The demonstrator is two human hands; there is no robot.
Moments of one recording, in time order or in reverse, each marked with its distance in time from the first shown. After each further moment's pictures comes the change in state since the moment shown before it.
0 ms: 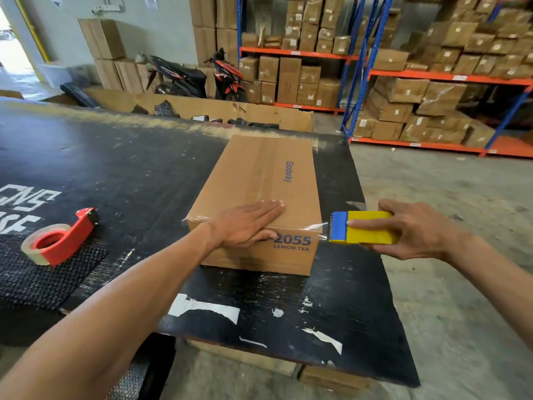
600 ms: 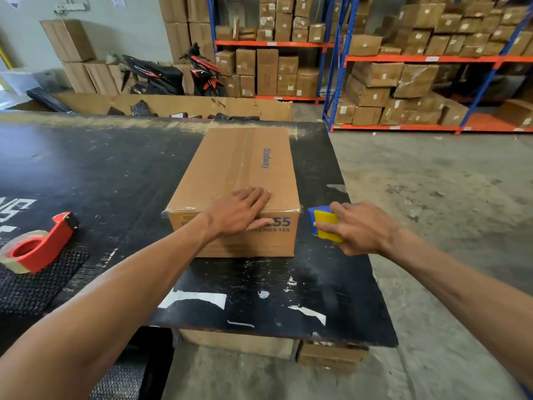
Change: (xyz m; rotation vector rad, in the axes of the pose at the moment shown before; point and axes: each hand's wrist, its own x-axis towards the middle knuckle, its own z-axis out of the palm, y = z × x) left_hand 0.021 0.027 0.003 0.312 0.164 -0.019; right_hand 0.001 -0.041 0.043 -0.307 -0.053 -0.042
